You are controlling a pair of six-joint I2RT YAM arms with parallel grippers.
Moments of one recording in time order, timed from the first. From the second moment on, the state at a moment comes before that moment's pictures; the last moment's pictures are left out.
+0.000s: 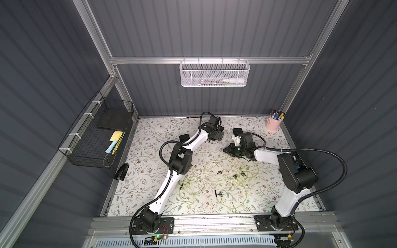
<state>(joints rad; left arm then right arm) -0.59 2.73 2.48 -0.62 -0.02 -0.01 0.34 1.80 0.95 0.07 -0.48 0.68</state>
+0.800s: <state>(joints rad) -0.59 2.49 2.14 -0.73 -0.11 -0.08 0.34 1.66 0.87 -0.03 -0.42 0.65</state>
